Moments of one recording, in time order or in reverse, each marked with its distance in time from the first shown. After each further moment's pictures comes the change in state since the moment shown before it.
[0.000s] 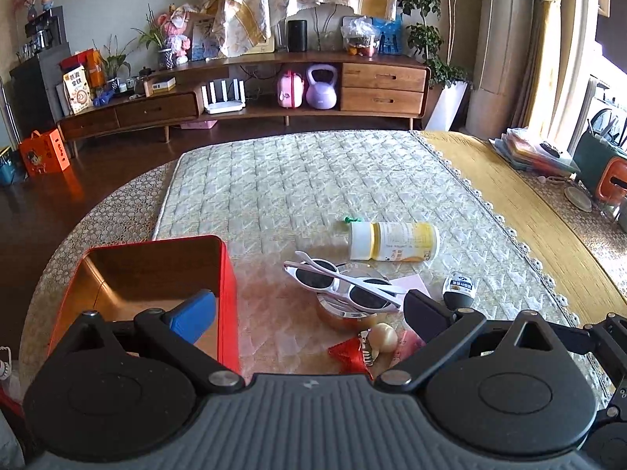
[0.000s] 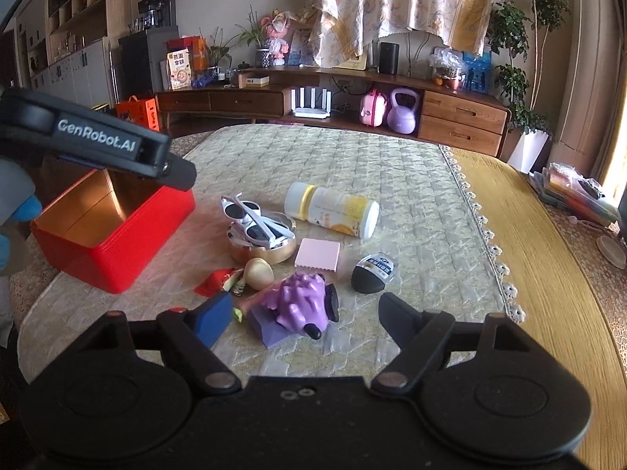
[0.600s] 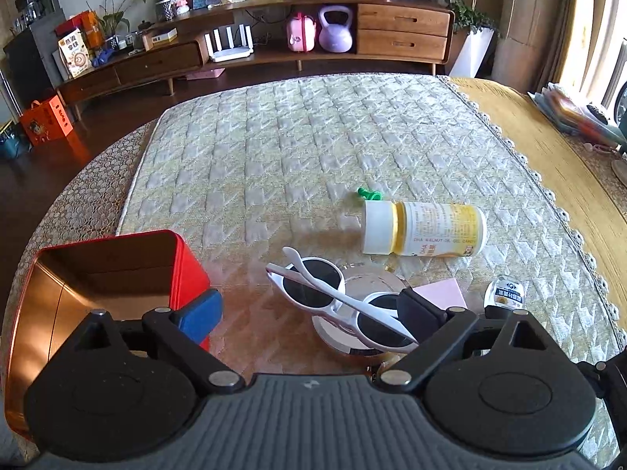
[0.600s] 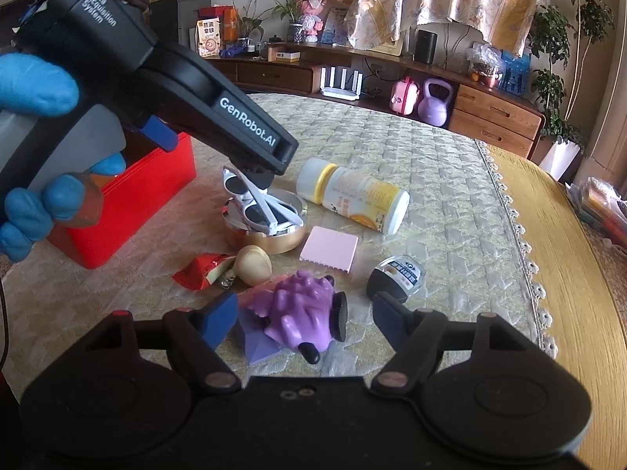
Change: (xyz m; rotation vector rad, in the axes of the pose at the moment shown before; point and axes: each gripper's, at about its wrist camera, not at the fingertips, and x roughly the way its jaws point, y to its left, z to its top) left arm 0.095 -0.017 0.027 -0.003 0.193 0.073; right arm 0.052 -0.005 0.008 -0.112 0.065 0.042
